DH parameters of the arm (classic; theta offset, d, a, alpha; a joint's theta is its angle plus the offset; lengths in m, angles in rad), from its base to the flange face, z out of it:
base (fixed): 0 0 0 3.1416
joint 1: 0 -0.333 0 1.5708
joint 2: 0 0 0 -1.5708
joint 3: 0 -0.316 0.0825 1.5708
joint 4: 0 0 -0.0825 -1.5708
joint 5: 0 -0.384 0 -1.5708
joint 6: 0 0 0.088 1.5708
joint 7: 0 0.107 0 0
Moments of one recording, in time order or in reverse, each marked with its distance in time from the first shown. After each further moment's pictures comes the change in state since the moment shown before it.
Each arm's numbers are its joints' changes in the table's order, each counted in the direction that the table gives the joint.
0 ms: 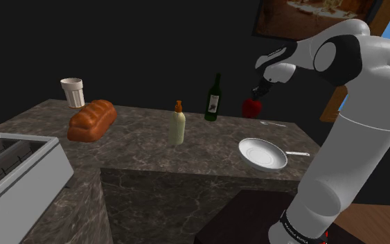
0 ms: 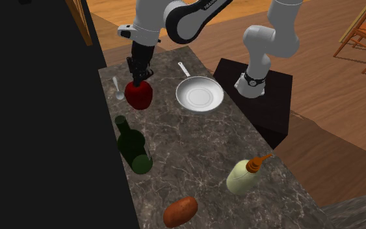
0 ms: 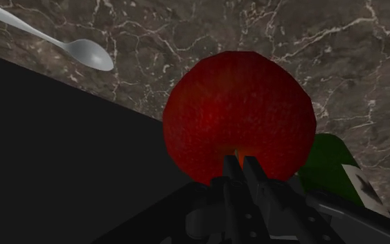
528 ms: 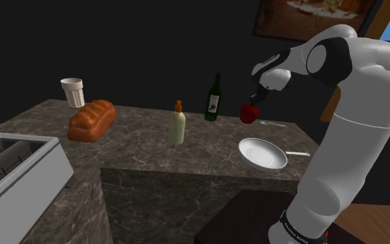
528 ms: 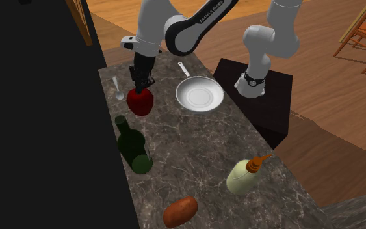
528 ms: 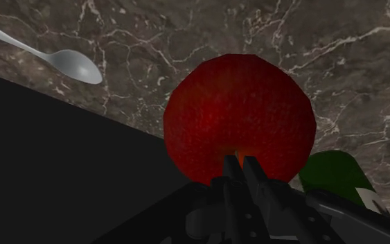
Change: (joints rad) arm 0.011 0.053 -0.014 0.050 -0.078 0.086 -0.062
